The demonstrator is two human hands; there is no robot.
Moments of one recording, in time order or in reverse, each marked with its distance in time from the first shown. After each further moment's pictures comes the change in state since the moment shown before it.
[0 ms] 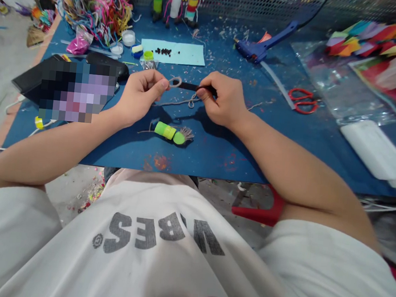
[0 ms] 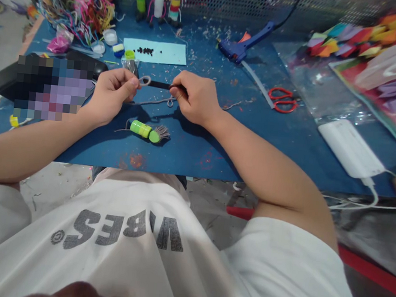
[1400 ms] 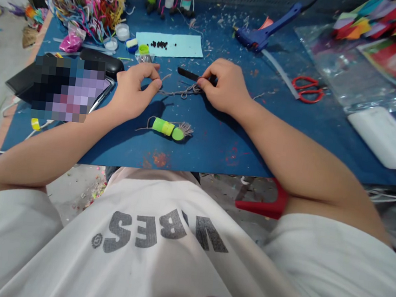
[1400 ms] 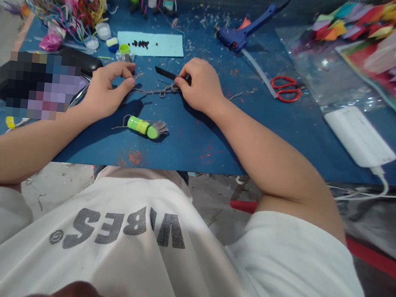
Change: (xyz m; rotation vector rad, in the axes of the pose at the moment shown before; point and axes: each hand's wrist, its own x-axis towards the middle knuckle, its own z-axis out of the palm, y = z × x) left_hand 0.003 0.008 -0.014 0.386 0.008 0.063; right_hand 0.008 0.062 0.023 0.135 0.087 0.142
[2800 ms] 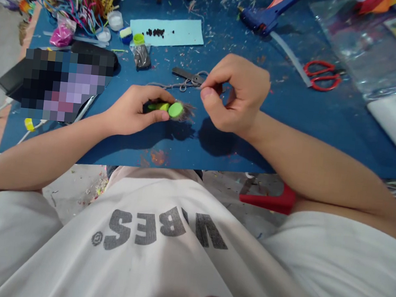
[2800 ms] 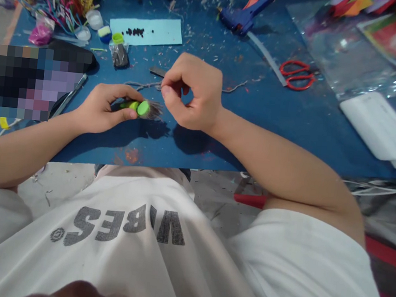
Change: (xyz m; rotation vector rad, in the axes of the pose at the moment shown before) left_hand -0.028 0.039 -0.014 -0.080 -0.444 0.155; right_hand -0.040 -0.113 -0.017 0.076 0.186 -0.234
